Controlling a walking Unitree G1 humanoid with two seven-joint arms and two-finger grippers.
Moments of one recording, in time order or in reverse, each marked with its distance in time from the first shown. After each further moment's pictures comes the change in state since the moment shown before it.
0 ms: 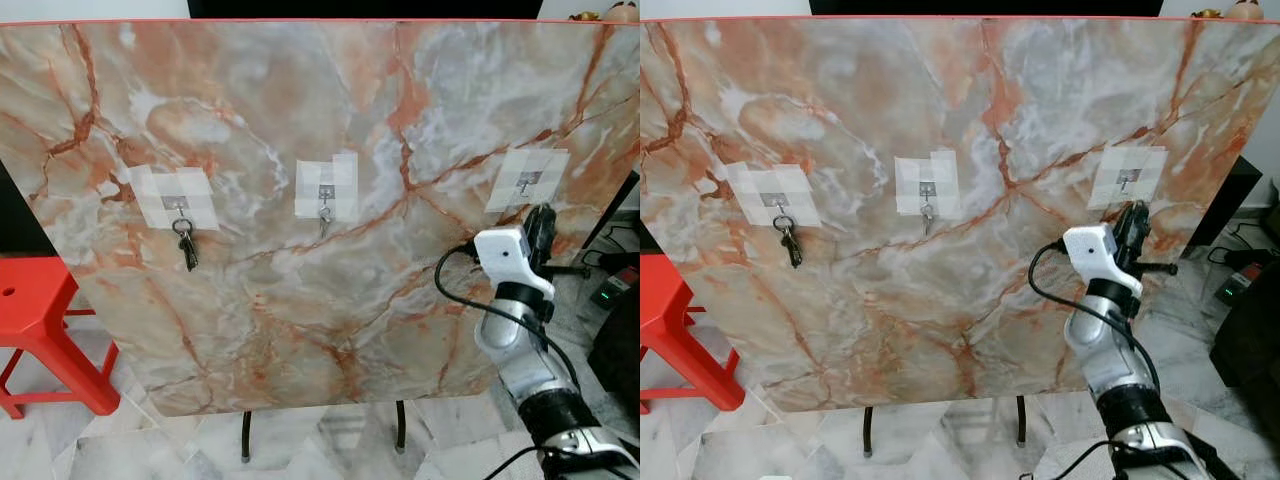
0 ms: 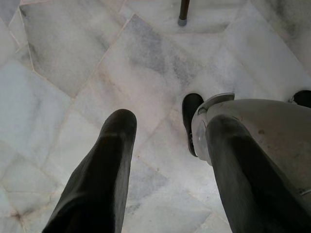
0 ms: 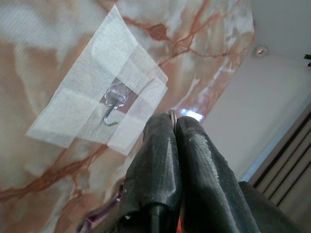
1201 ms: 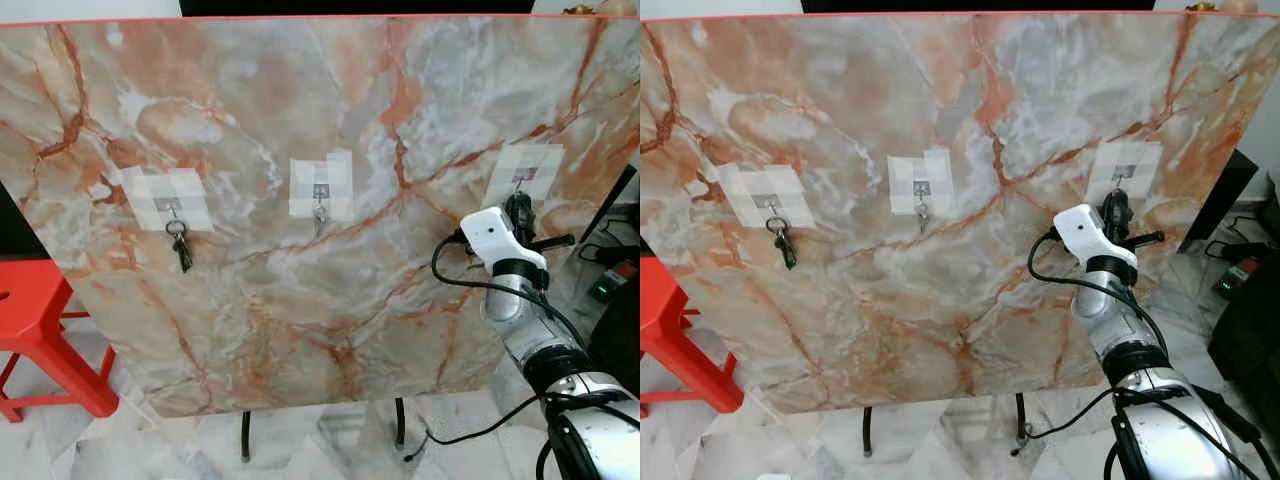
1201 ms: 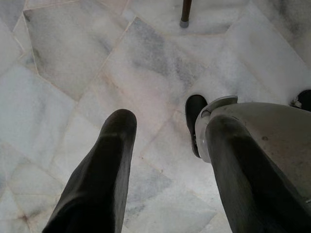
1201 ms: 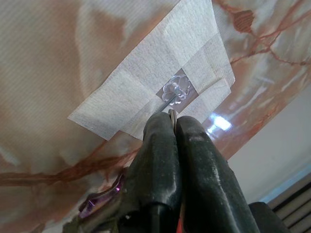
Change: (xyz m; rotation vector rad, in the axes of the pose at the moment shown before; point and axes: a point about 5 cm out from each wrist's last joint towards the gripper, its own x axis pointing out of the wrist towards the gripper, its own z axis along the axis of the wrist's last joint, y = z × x) left arm 0.000 0.003 0.002 0.004 -0.006 0.006; right arm 0.026 0.013 0.000 -0.110 0.007 0.209
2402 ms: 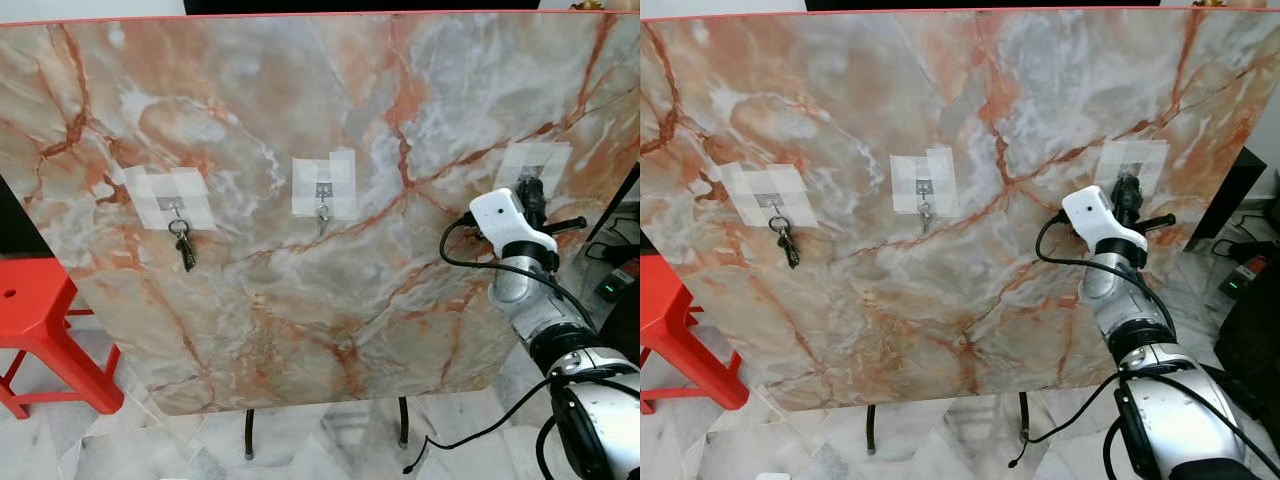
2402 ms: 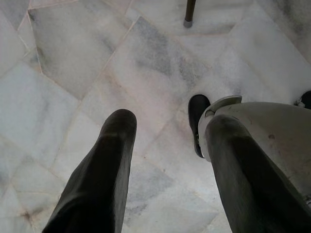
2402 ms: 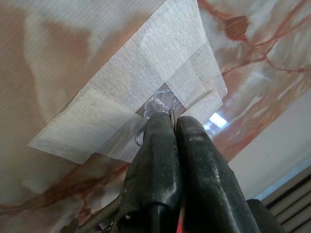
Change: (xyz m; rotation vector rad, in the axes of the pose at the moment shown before) left arm 0.000 0.000 0.001 0.000 -0.007 0.001; right arm 0.018 -0.015 0.006 -0.015 0.032 -0.024
